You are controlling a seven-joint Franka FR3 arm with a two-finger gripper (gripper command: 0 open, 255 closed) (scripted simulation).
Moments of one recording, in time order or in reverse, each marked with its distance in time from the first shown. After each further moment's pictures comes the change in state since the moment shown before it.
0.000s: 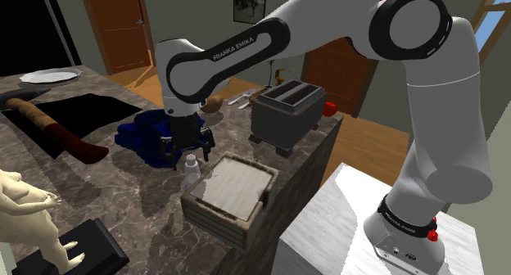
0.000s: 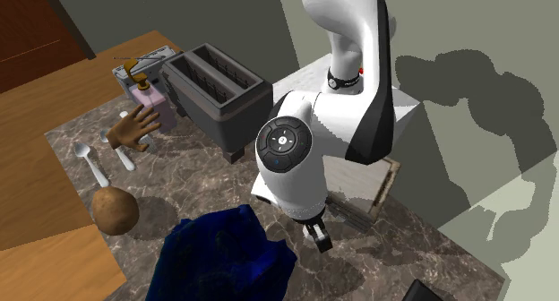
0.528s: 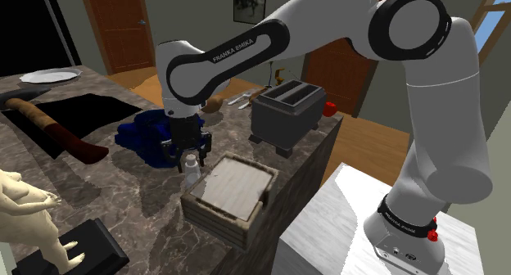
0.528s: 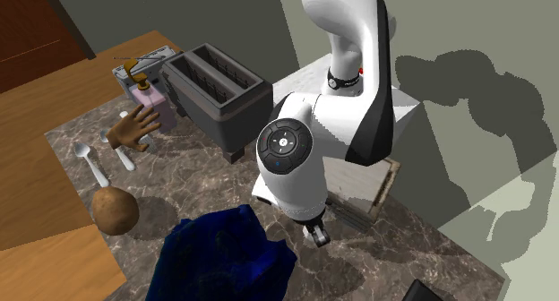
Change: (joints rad) arm 0.001 0.004 0.000 -0.004 -0.001 0.008 0.001
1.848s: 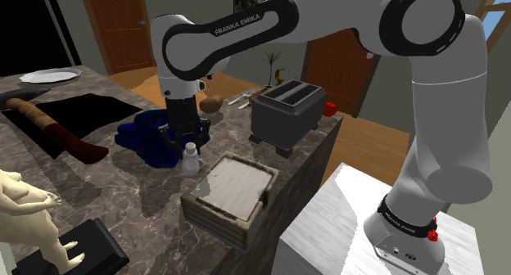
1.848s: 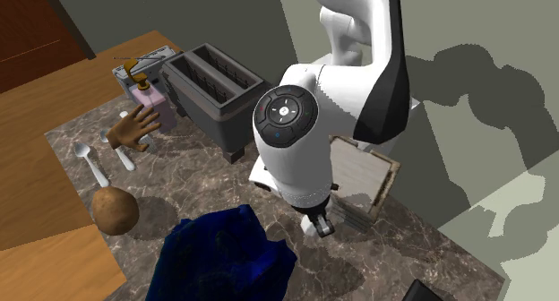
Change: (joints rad) arm -0.006 -0.052 0.009 0.062 0.014 -0.111 0.005
